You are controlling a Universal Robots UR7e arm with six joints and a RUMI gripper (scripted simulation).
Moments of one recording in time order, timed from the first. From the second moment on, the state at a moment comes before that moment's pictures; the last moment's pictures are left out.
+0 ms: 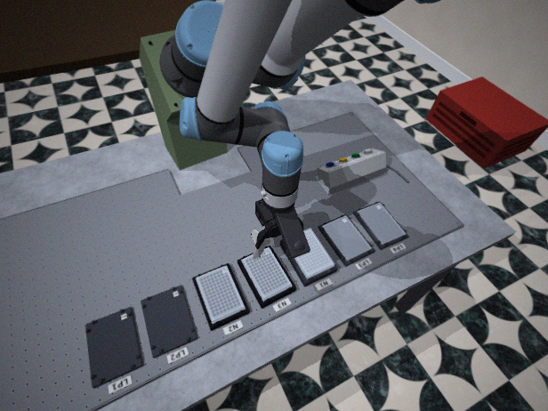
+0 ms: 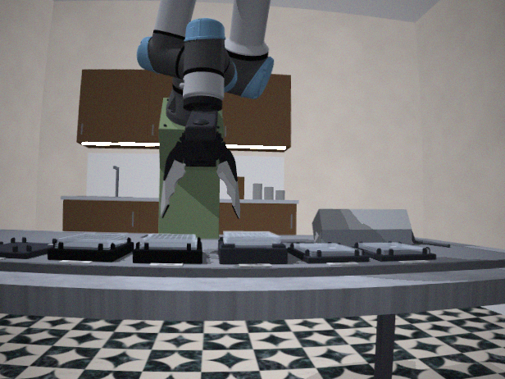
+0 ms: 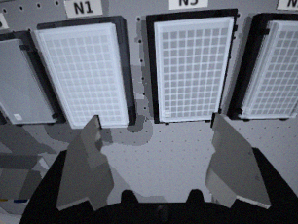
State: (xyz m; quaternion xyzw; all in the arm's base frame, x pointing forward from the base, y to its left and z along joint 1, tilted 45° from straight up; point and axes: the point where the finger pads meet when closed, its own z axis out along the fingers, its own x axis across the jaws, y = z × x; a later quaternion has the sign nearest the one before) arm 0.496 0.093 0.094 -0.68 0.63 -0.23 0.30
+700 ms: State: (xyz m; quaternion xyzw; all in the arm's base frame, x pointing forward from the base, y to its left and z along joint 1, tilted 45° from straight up) arm 0.492 0.182 0.103 -0.68 0.63 -0.23 0.30
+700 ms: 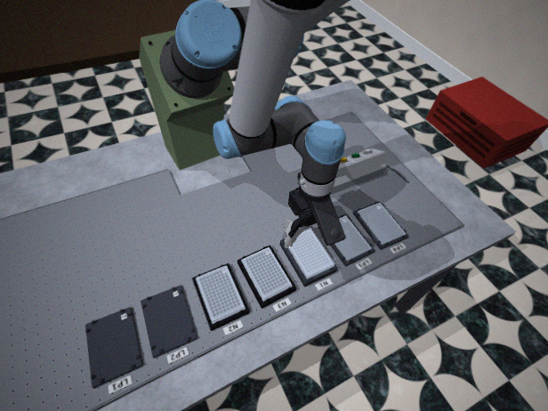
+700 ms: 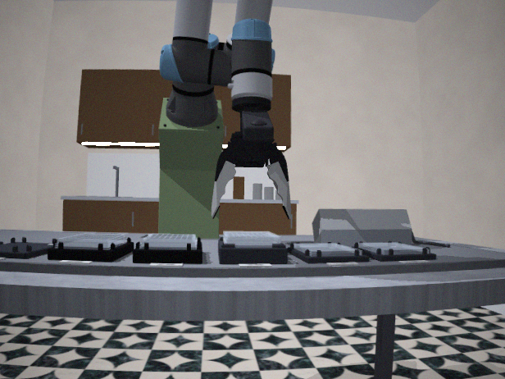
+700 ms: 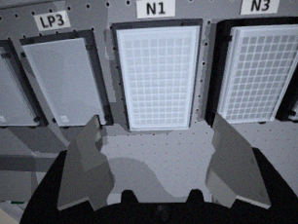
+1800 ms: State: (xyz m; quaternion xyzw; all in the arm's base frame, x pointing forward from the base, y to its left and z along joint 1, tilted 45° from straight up) arm 0.485 0.327 0.119 -0.67 0.63 -0.23 0.30
